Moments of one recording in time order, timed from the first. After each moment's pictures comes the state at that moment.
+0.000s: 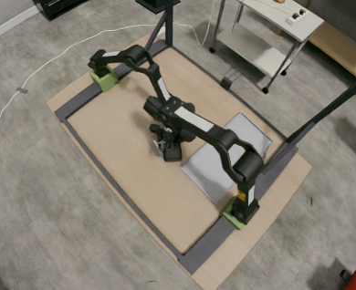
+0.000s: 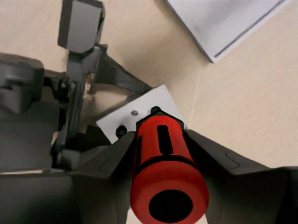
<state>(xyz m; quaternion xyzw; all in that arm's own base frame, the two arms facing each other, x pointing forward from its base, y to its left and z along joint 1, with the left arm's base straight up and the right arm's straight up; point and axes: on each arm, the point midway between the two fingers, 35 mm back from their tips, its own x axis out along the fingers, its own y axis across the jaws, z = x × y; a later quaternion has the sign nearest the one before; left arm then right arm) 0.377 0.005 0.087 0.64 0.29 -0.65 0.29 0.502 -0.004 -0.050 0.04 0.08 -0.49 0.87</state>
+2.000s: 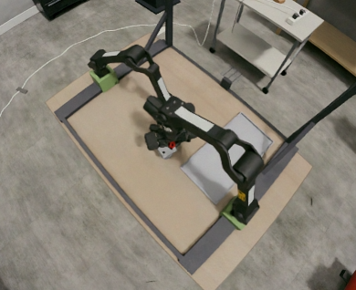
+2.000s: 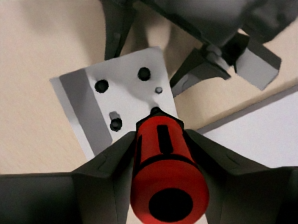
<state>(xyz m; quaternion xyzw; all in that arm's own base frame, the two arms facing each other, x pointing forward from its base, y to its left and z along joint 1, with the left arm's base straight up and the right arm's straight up) 0.379 0.004 0.087 0.17 0.69 -0.17 0.69 0.502 -0.004 -0.050 0.04 0.08 -0.49 0.87</state>
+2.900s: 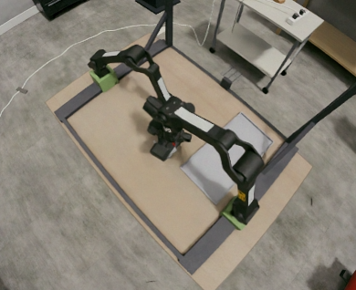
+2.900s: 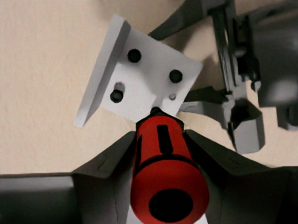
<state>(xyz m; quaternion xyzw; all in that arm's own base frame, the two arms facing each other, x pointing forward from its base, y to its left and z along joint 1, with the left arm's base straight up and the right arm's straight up) 0.379 0.005 0.087 -0.08 0.70 0.08 0.70 0.502 -0.004 -0.050 0.04 0.08 -0.49 0.87</state>
